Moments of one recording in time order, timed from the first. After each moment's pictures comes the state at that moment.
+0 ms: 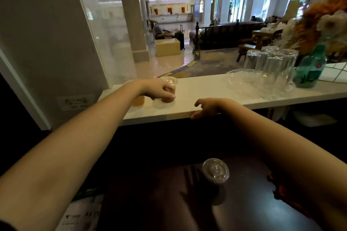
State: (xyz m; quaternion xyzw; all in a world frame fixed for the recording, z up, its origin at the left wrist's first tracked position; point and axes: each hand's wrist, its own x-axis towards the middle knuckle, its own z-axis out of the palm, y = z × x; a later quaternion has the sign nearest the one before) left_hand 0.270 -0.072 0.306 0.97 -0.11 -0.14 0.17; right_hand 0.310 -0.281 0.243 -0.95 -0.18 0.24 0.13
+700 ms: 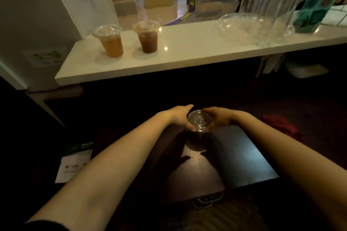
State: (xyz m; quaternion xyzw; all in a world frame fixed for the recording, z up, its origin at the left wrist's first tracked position) left_hand 0.204 -0.191 0.087 0.94 -0.11 -0.25 0.19; right_hand 0.220 -0.371 0.079 -0.93 -0.17 0.26 0.17
